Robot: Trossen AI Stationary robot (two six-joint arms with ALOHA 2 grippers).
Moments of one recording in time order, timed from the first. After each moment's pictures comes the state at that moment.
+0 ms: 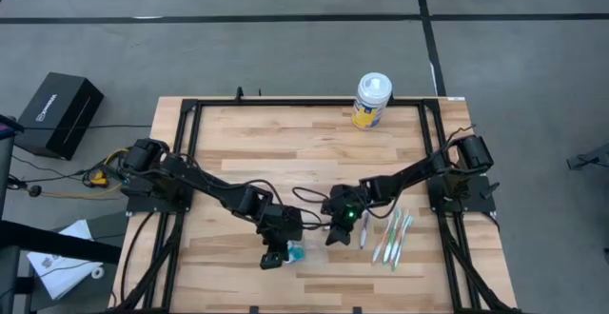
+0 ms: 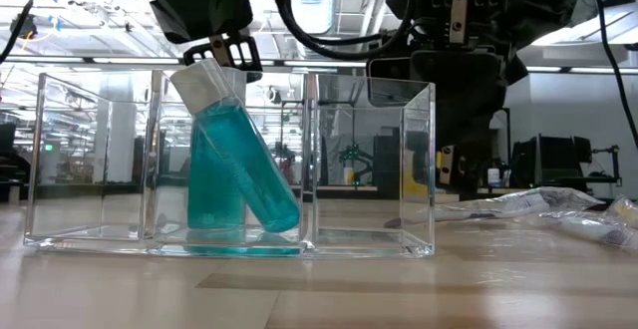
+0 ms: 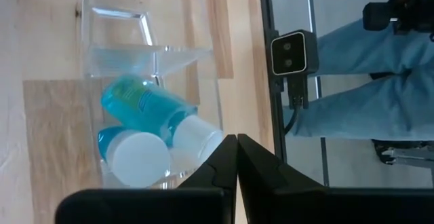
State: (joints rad) left arm -0.34 1.76 1.19 -0.37 0.41 -0.48; right arm 0.19 1.81 0.82 0.29 -0.55 0.85
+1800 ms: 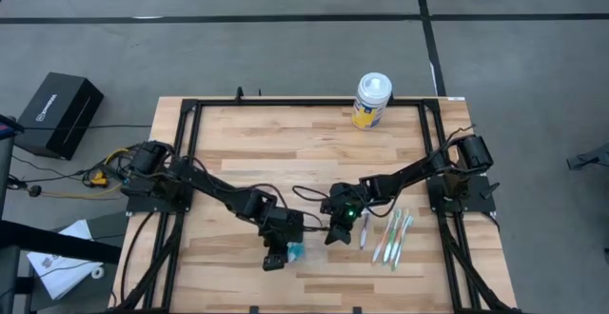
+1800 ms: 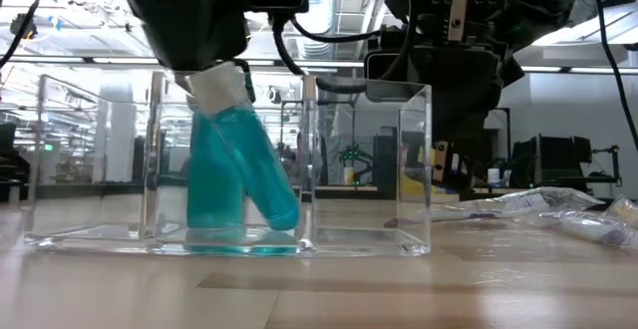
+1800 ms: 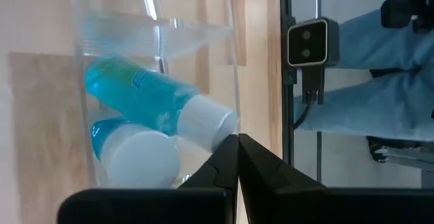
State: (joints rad) left arm -0.33 1.81 1.19 -0.37 0.41 -0.51; right arm 0.18 1.81 0.82 0.32 -0.58 0.82
